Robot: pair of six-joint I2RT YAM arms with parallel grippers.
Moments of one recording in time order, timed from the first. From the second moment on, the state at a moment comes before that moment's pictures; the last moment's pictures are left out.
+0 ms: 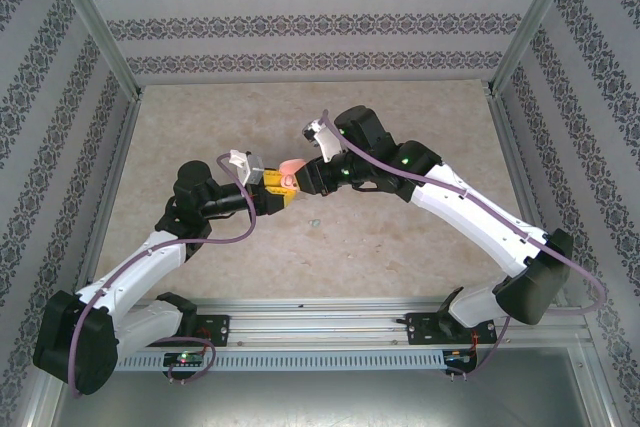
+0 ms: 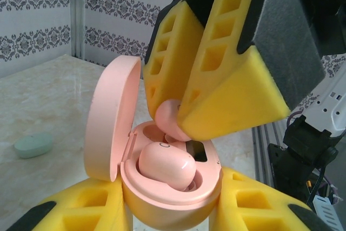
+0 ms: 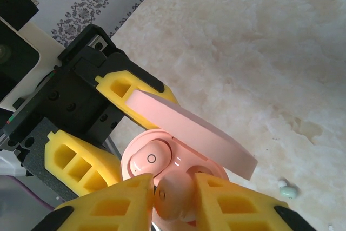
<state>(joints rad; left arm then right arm) -0.35 1.05 0.57 0.40 0.88 -0.11 0.77 1.44 1.44 -0.70 -0.41 0.31</state>
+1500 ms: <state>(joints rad) -0.35 1.05 0.57 0.42 0.89 -0.11 0.77 1.42 1.50 -0.79 -0.26 0.34</state>
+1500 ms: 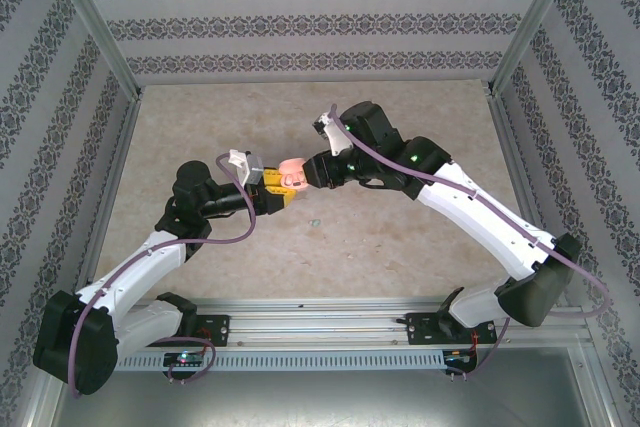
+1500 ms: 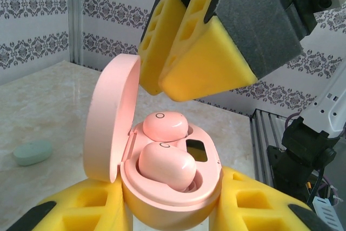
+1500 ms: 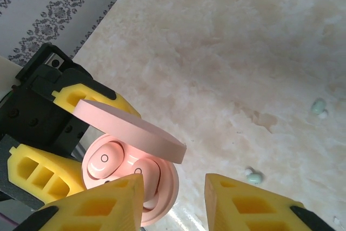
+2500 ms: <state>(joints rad) -0.37 1.08 0.59 0.43 0.90 -0.11 0.64 1.45 1.48 -0.61 -0.36 0.57</state>
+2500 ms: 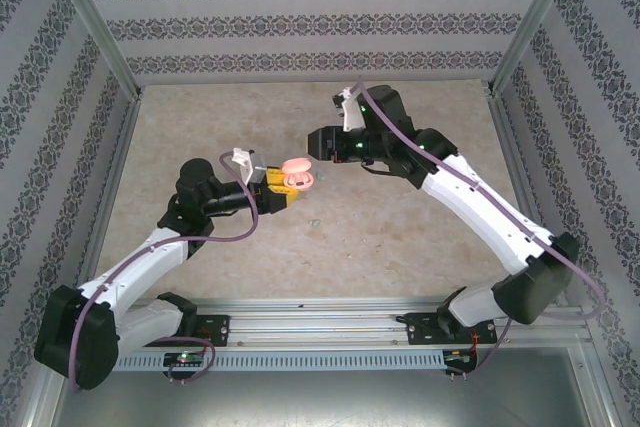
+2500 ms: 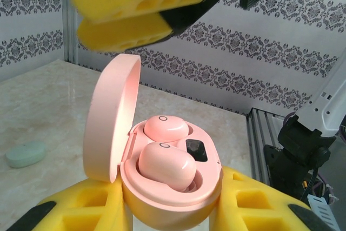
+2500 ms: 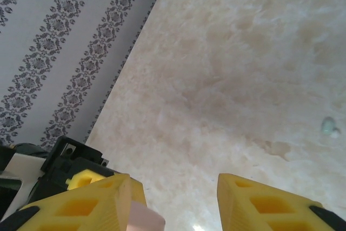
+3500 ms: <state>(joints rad) -0.37 1.15 0.61 0.53 0.84 -0.24 0.61 1.38 1.21 -0.34 -0.57 0.88</state>
